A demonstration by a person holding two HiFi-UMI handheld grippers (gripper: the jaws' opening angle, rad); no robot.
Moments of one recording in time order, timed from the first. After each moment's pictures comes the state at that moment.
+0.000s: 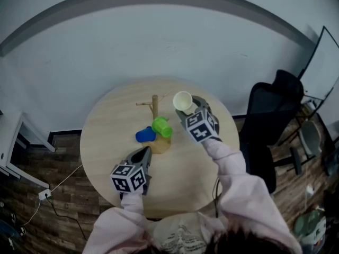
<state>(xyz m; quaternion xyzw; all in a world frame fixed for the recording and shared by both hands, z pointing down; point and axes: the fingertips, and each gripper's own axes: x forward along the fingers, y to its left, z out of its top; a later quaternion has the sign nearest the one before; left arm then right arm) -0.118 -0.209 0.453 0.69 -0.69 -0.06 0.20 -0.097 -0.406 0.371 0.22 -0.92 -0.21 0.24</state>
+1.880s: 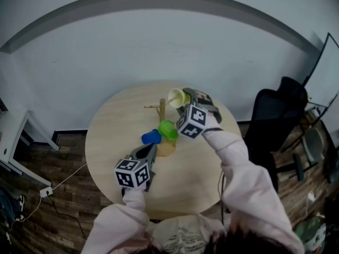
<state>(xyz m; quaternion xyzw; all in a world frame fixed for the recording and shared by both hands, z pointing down) -0.123 -0.218 0.426 0.70 -0.69 -0.05 0.18 -0.143 -0.399 0.345 0.18 -0.81 -0.45 0.32</state>
